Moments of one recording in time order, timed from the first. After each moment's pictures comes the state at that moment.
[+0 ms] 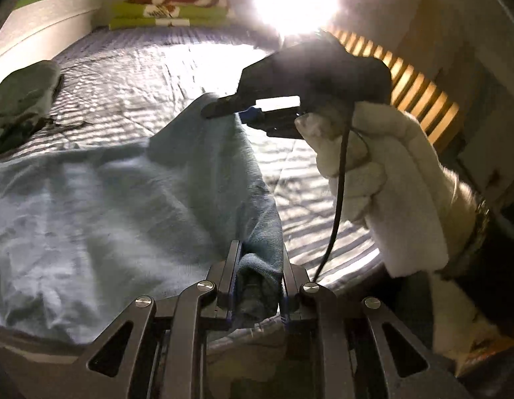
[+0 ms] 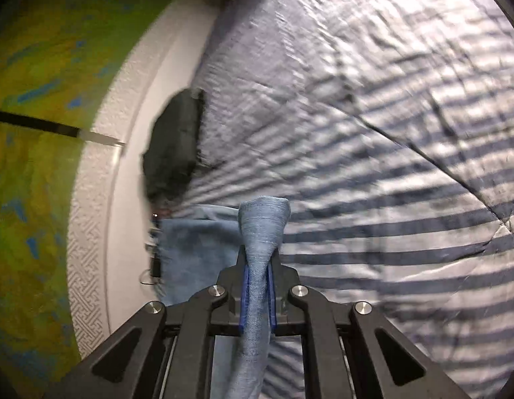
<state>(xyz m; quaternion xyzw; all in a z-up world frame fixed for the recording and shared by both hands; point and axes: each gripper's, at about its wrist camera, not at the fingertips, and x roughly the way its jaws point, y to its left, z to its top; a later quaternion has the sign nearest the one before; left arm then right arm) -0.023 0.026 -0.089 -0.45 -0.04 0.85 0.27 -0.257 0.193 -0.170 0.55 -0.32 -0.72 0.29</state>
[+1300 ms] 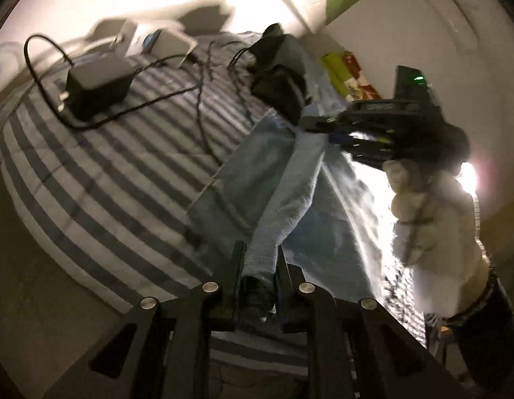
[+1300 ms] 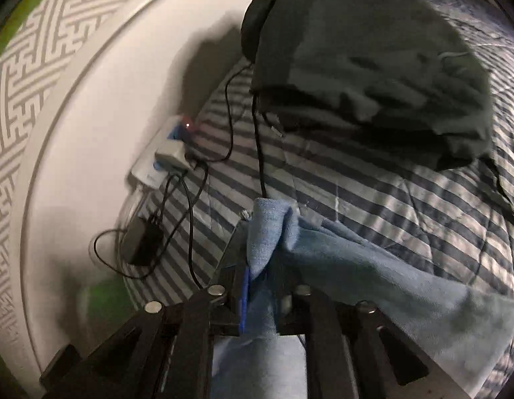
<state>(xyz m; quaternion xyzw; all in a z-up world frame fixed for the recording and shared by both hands) -0.032 -0.440 -0.185 -0.40 -0.34 0.85 0.02 -0.280 -0.284 -0.168 0.59 -0.02 -0.71 0.39</state>
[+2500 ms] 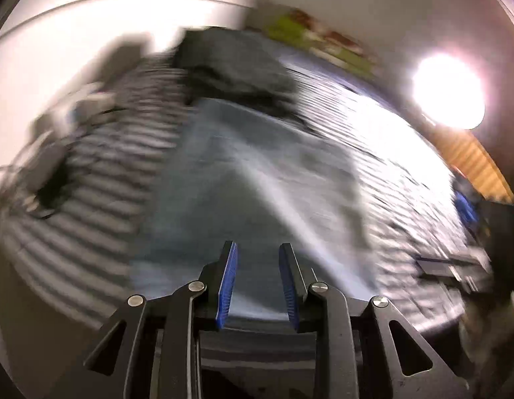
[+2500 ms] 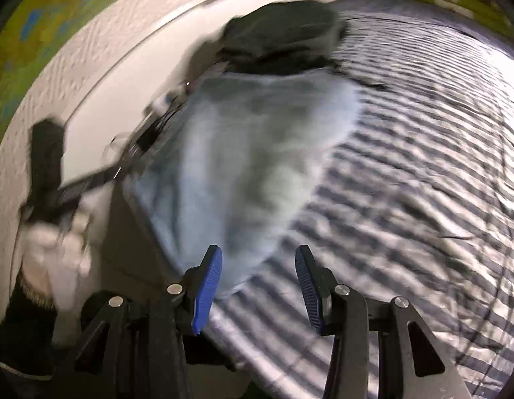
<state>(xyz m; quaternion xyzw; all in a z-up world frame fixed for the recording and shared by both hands) -0.061 -0.324 -0.132 -0.44 -0.13 0.89 0.07 -0.137 -0.021 -0.168 0.51 0.00 -0.76 0.39</state>
